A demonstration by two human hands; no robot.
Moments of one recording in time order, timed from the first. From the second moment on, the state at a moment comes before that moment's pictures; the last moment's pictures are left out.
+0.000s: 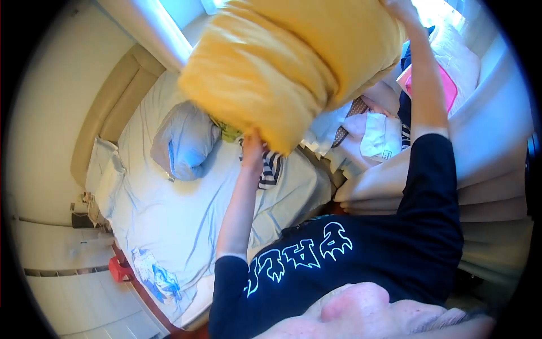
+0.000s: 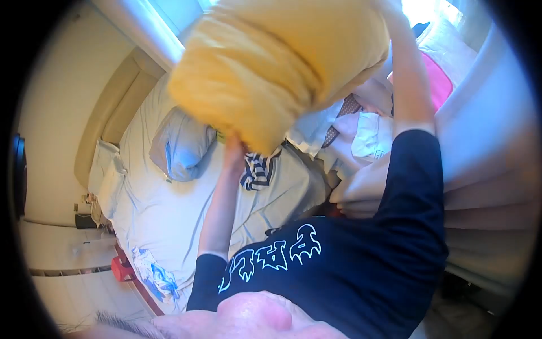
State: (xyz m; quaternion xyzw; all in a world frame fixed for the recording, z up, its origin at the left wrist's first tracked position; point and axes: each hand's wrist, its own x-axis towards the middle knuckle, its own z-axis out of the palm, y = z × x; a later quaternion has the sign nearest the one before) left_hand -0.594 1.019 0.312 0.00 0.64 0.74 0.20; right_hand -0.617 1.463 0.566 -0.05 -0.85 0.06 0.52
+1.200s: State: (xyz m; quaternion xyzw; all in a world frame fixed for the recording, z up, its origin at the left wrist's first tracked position) left_hand -0.396 0.751 0.061 -0.22 0.74 0.48 0.41; right_hand -0.512 1.127 0.115 -0.09 -0.90 0.42 -0.06
